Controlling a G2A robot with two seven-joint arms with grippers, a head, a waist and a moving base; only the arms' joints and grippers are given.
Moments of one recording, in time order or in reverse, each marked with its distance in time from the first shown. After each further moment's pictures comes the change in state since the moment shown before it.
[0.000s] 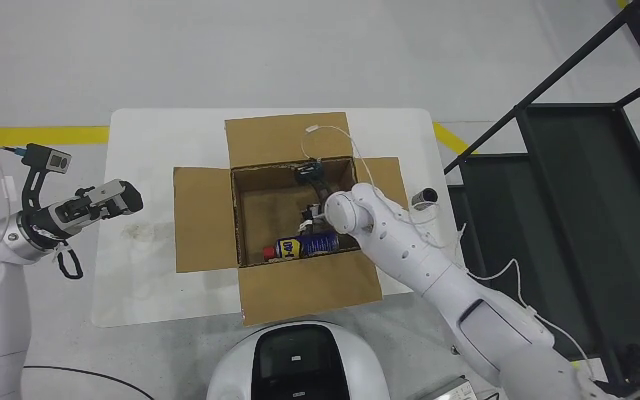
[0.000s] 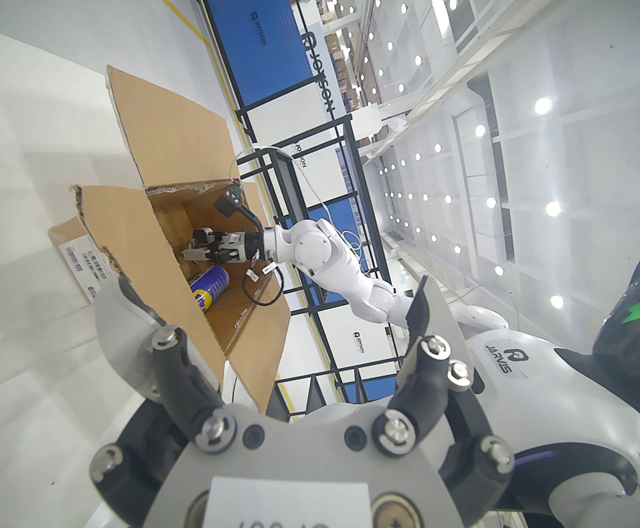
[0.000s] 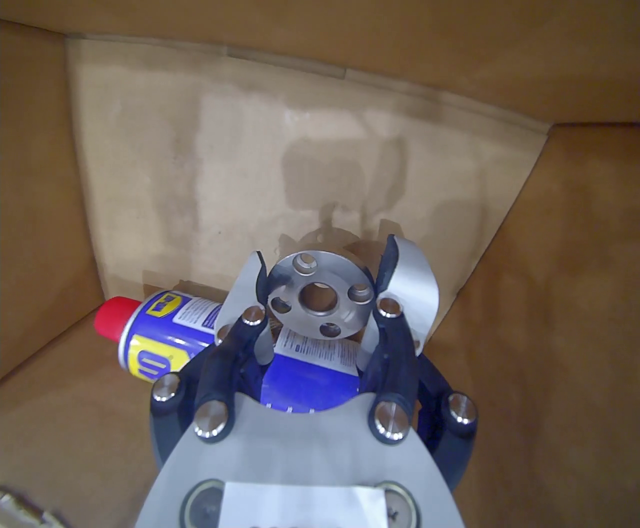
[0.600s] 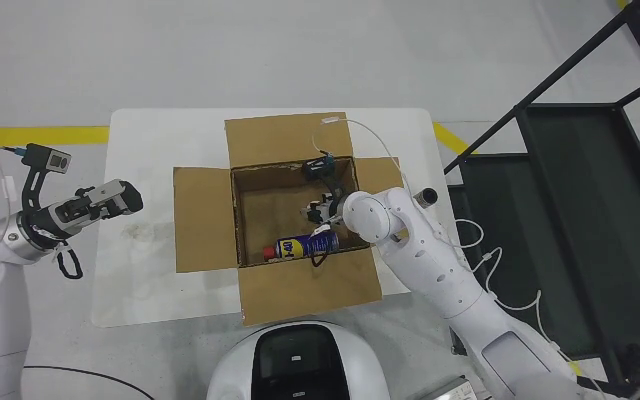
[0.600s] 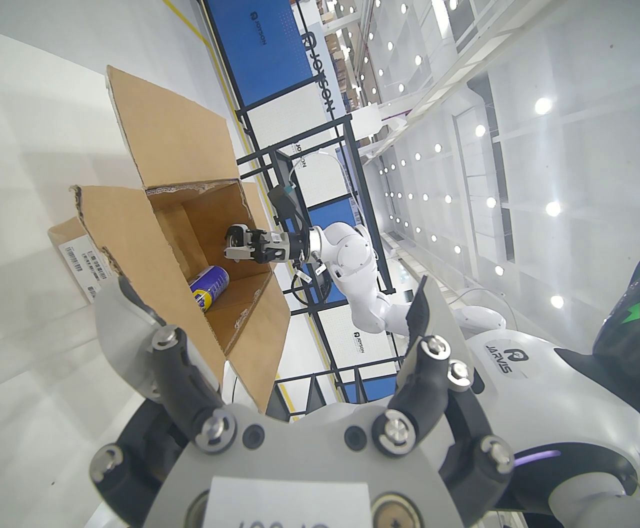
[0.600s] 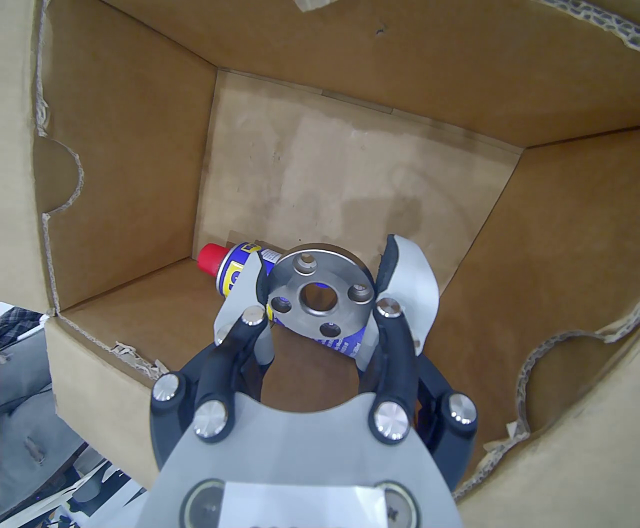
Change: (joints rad) left arm 0.000 0.000 0.000 0.000 0.000 0.000 0.000; right arm -0.174 0.075 0.199 -0.355 -0.030 -0.067 0.118
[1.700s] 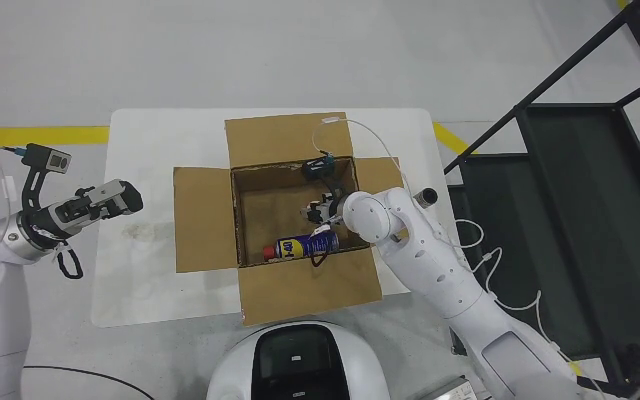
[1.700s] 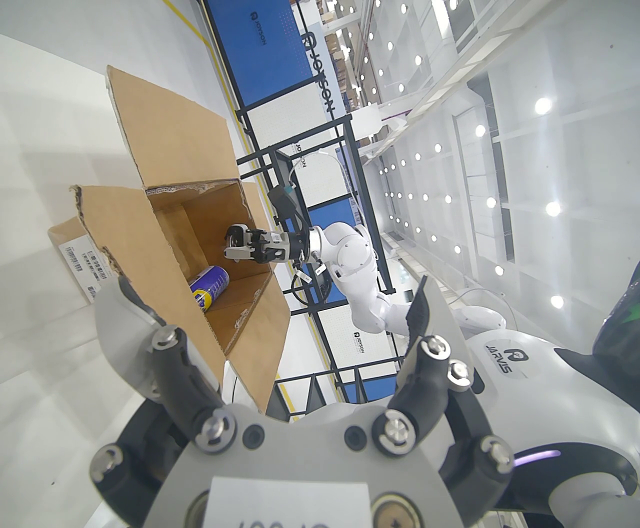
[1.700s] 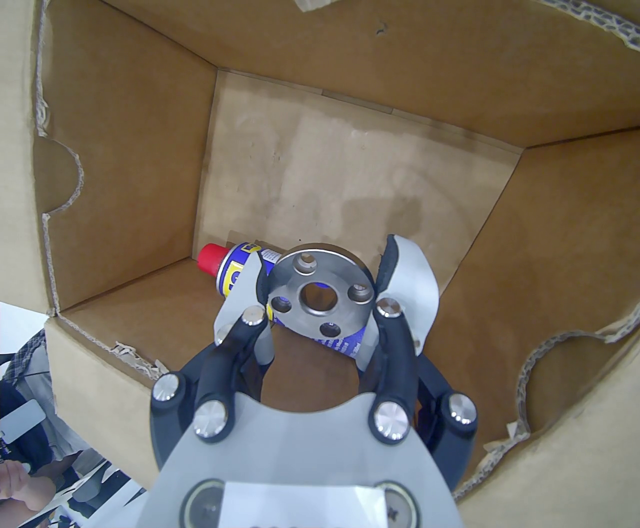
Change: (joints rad) left arm 0.000 0.000 0.000 0.000 0.000 0.000 0.000; right arm -0.009 0.001 0.010 -0.009 0.013 -0.014 -0.012
